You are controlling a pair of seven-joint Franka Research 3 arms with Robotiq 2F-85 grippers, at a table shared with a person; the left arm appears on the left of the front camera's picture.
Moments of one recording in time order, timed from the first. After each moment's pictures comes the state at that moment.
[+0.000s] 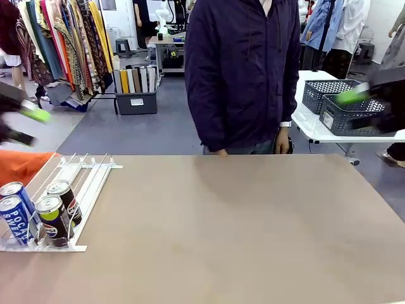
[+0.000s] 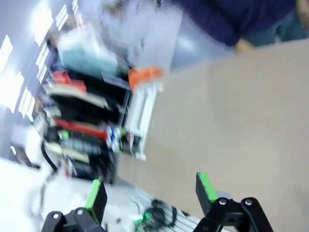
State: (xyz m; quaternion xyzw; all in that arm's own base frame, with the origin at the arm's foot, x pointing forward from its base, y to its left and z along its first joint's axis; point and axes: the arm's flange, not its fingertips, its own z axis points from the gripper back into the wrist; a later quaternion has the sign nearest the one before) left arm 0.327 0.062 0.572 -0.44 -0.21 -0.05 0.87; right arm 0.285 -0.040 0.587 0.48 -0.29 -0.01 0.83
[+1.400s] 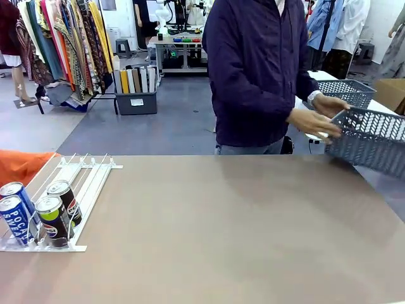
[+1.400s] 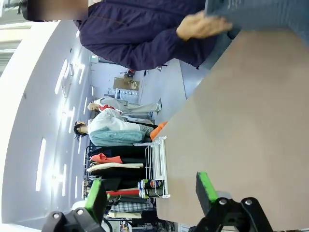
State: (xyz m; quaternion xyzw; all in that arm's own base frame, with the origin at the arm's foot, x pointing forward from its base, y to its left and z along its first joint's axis) left arm 0.266 0.198 0.510 -0.40 -0.32 0.14 0.85; right arm 0.245 -0.222 0.498 0.56 -0.30 -0.23 0.74
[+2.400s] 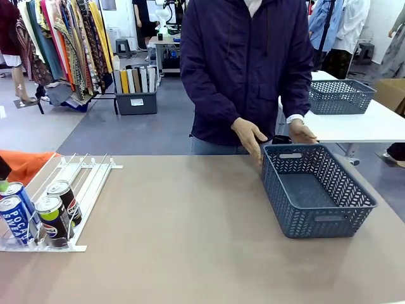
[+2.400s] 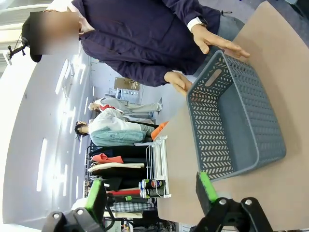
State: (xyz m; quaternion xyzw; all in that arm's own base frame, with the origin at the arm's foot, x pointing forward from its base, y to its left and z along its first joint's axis) left arm 0.322 0.037 0.506 0.04 -0.11 -0.04 0.99; right arm 0.246 -0.221 0.498 0.56 -0.30 -0.23 0.74
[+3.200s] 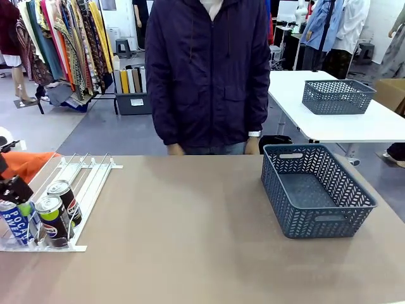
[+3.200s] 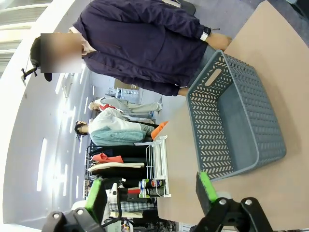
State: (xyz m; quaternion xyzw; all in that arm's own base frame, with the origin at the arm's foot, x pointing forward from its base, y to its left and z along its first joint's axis) left arm 0.363 0.051 0.416 -0.06 -0.01 -0.01 1.00; right arm 0.246 -0.221 0.498 0.56 -0.30 -0.23 0.74
